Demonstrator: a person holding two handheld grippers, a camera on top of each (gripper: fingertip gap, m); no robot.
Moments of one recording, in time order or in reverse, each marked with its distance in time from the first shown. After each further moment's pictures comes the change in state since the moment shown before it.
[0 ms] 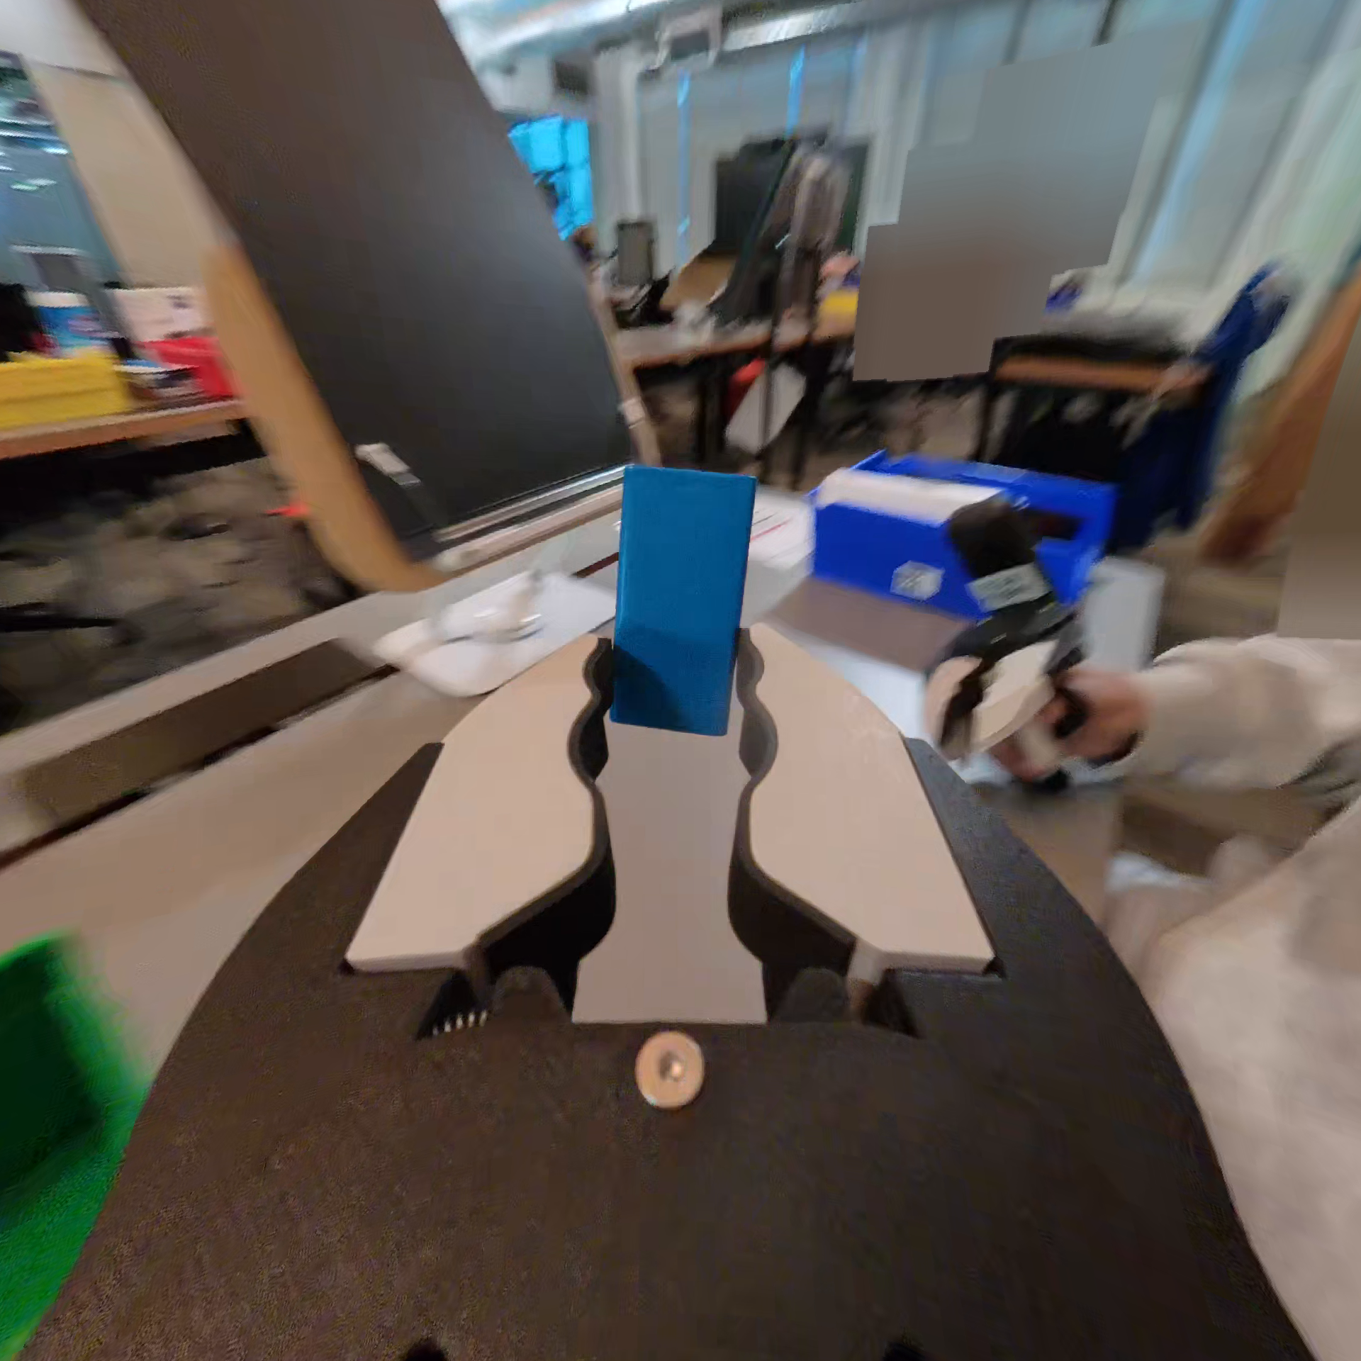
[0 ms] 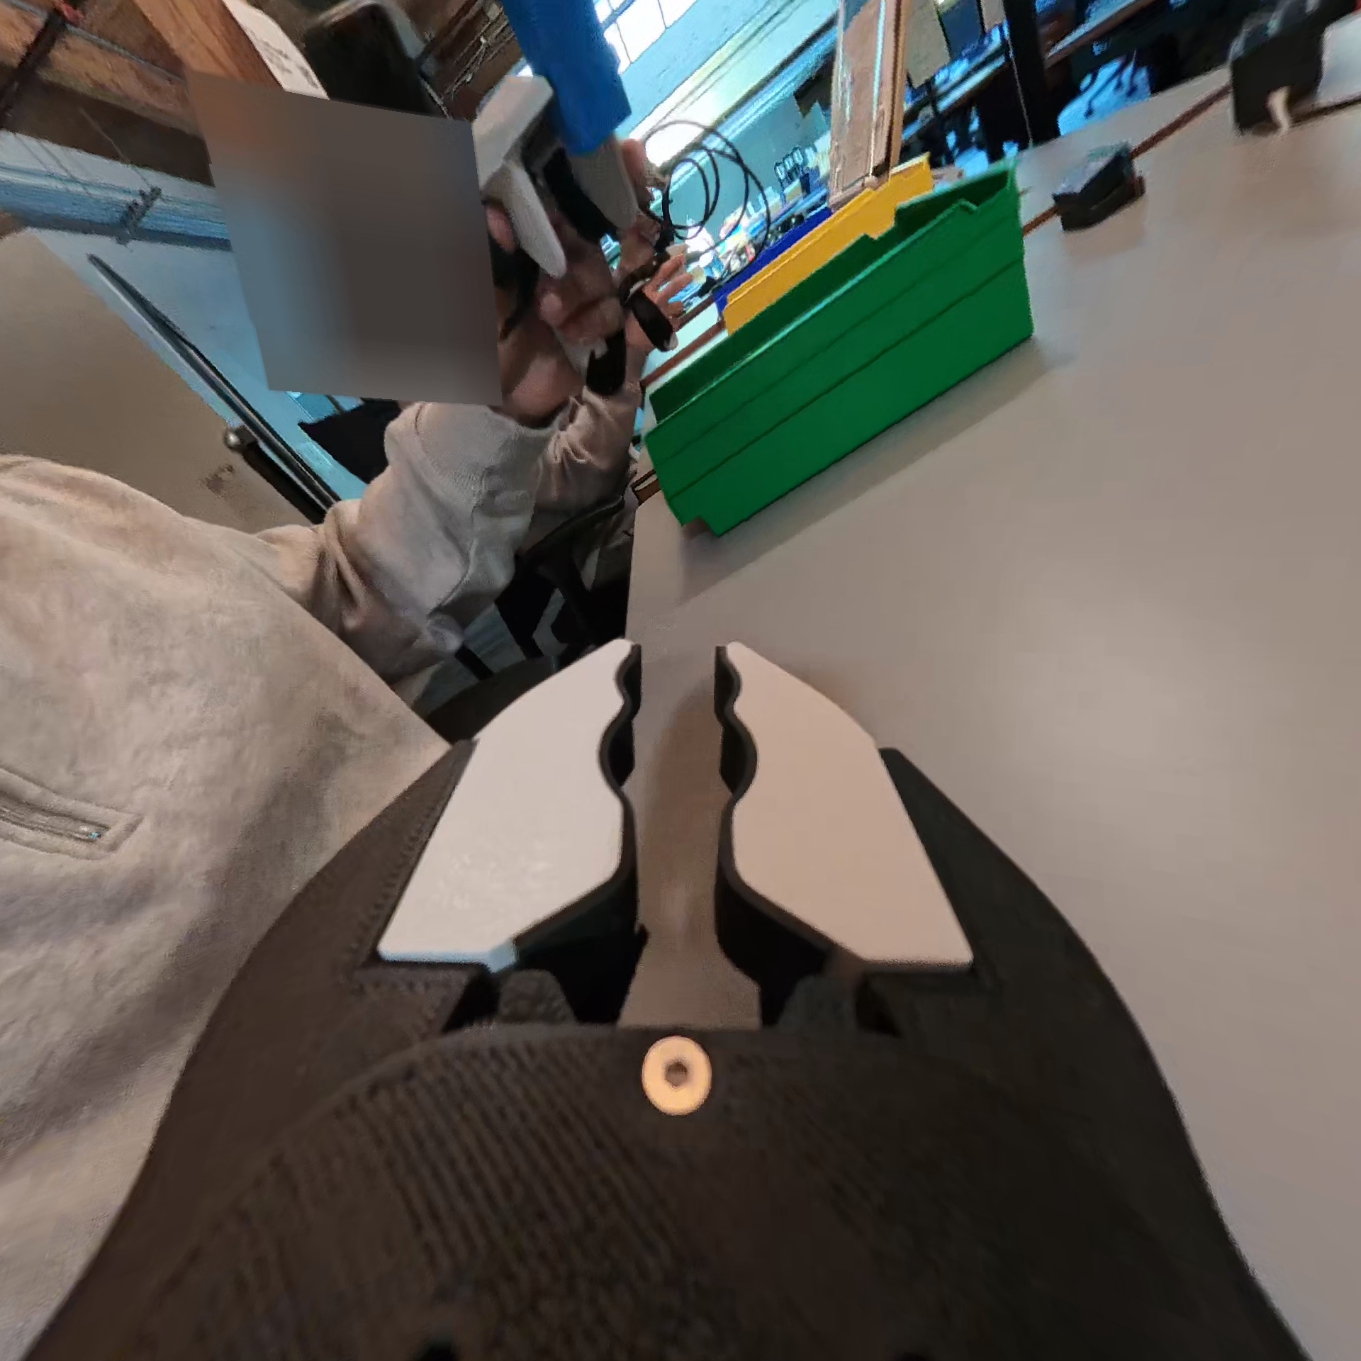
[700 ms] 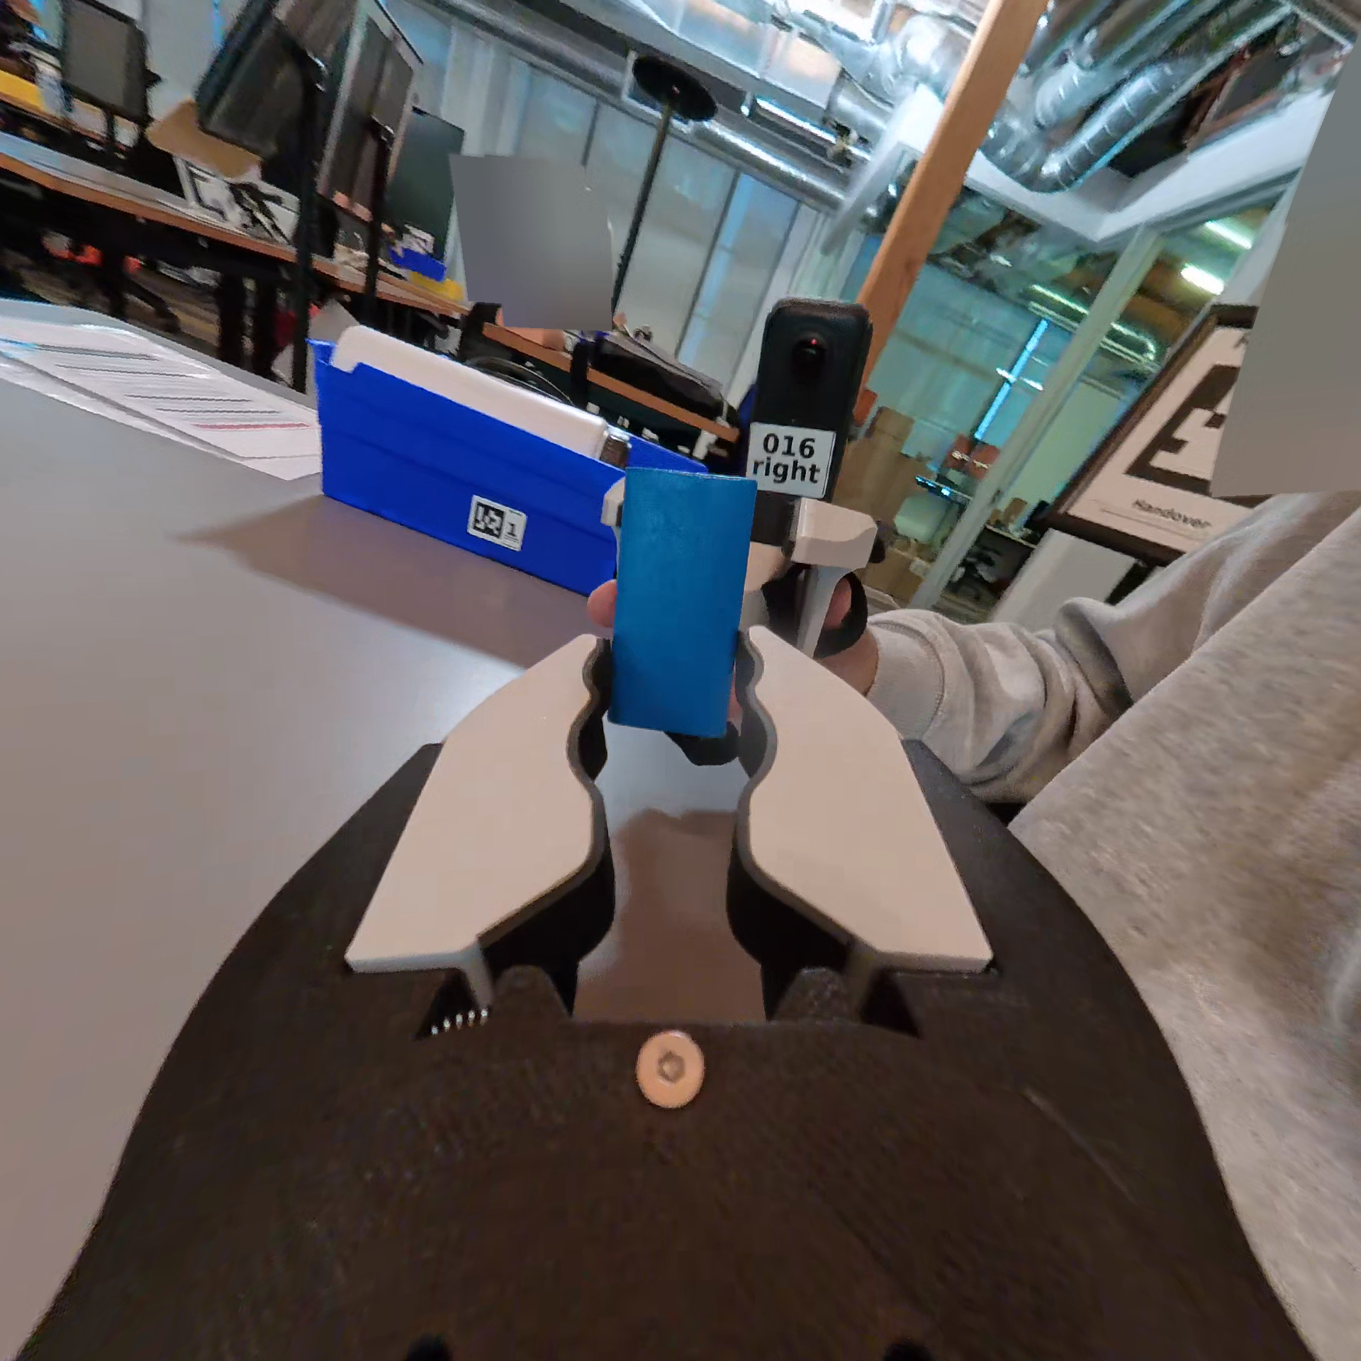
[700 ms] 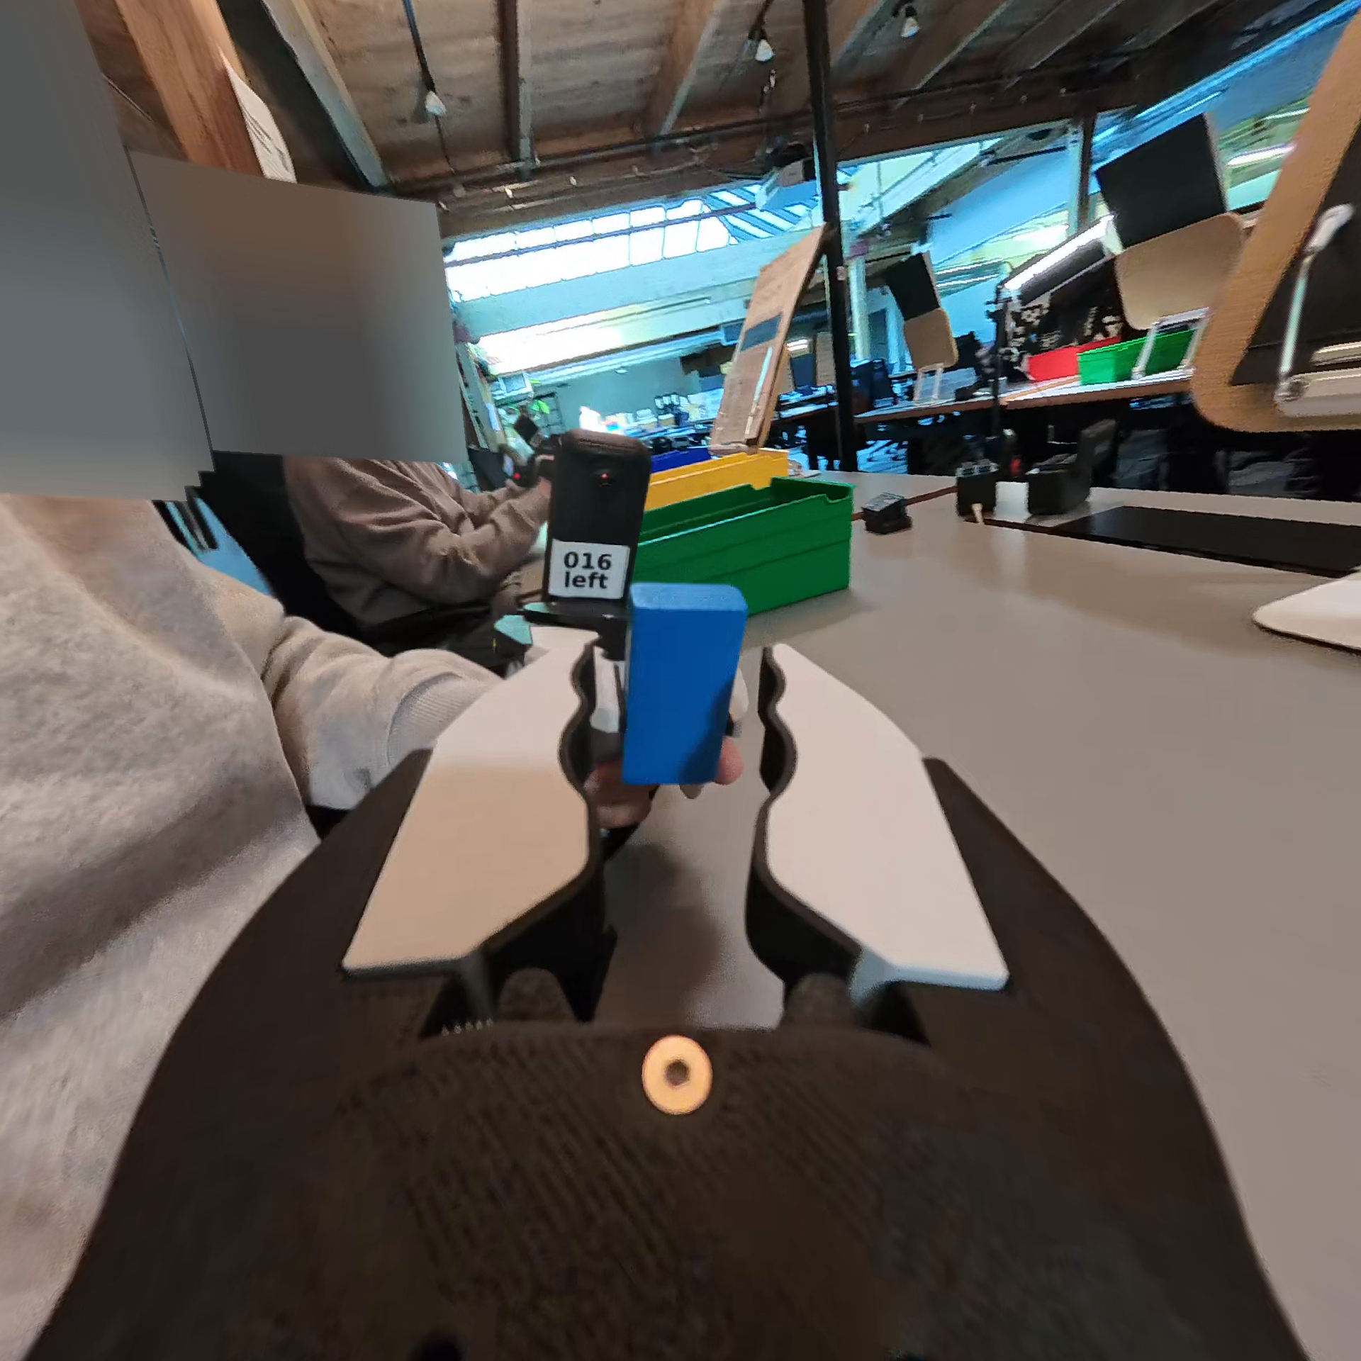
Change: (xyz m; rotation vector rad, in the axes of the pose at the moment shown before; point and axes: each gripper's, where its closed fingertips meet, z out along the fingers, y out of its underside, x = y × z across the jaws) left arm 0.193 0.117 0.149 0.017 0.562 -0.374; right arm -0.027 -0.034 -0.064 0.249 0.174 -0.365
